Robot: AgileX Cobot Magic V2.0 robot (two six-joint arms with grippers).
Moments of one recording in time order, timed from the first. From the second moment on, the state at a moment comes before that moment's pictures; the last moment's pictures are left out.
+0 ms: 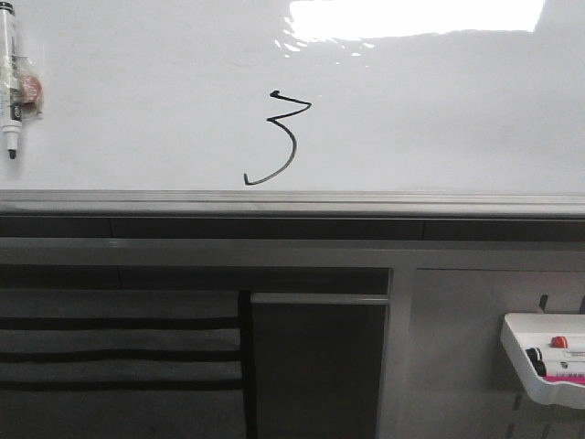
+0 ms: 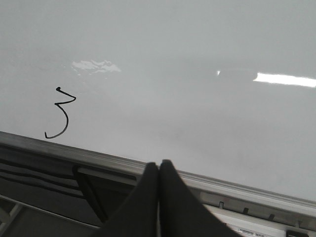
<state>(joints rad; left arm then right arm) -0.08 0.11 -0.19 -0.35 0.11 0.45 0.18 0.58 -0.66 0.20 0.48 -0.15</state>
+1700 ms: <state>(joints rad) -0.08 -0.01 0.01 -0.05 0.01 0.05 0.10 0.34 -0.50 0.20 0.41 -0.15</state>
